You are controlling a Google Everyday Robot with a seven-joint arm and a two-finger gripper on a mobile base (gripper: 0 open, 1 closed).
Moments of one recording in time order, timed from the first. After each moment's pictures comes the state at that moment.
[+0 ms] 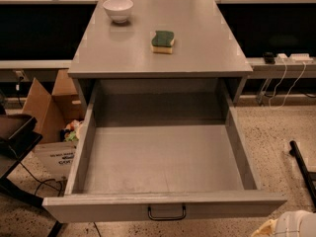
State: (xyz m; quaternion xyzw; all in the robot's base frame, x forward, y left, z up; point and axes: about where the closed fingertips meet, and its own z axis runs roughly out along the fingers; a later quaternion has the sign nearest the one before) arm 0.231 -0.208 0.718 -0.56 0.81 0.05 0.13
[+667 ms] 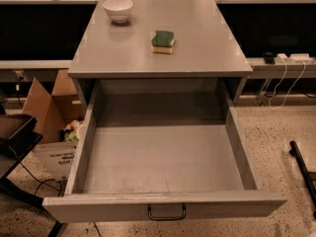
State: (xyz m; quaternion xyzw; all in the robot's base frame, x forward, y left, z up) arm 0.208 -0.148 0.656 -0.58 0.78 0.11 0.19
